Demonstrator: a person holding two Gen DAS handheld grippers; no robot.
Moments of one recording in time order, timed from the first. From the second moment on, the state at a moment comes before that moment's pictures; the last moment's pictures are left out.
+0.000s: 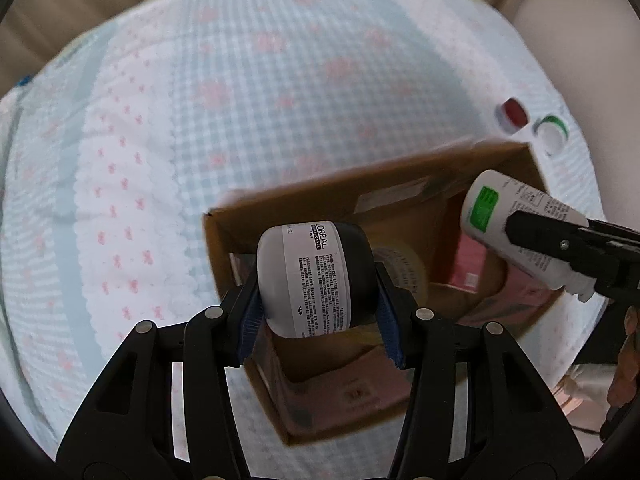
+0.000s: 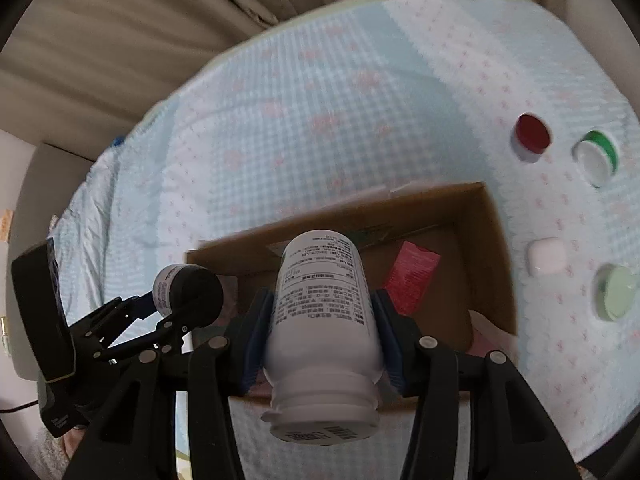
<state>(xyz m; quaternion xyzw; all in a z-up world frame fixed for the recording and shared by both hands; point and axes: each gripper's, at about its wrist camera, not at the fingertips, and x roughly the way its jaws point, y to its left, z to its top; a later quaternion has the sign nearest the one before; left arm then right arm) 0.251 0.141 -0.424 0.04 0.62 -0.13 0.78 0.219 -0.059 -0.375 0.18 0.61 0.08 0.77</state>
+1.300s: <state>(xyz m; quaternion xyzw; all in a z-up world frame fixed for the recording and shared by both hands) 0.196 0.139 -0.358 0.05 0.57 -0.13 0.81 0.195 -0.058 -0.360 0.15 0.59 0.08 0.79</state>
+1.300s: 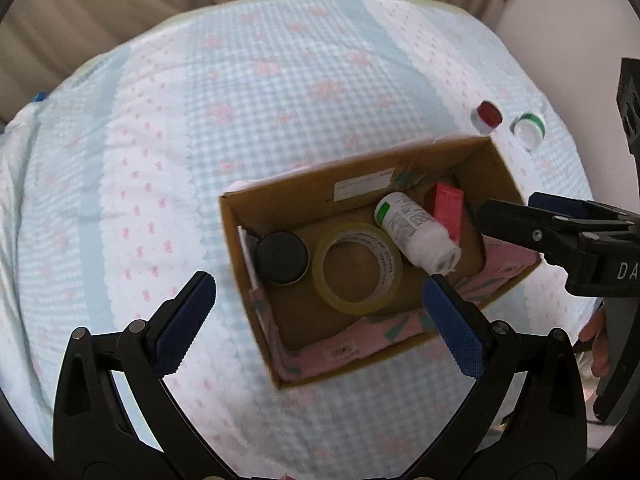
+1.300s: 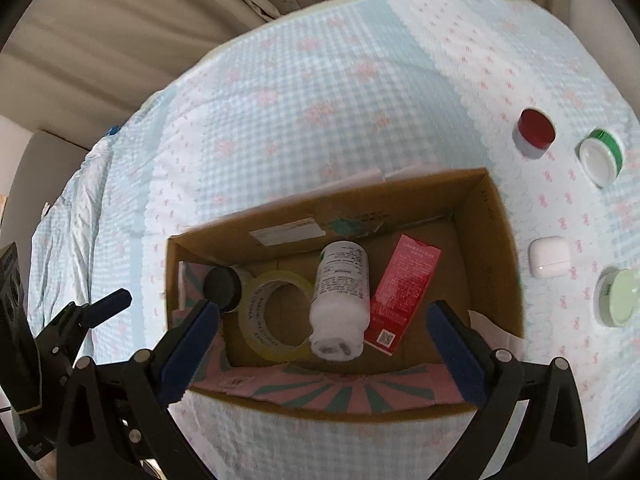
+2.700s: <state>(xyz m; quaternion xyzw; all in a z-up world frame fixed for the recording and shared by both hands) 0.075 -0.134 -0.186 0.00 0.43 0.00 0.90 0.080 -0.325 -0.166 -0.04 0.42 0.09 0.90</state>
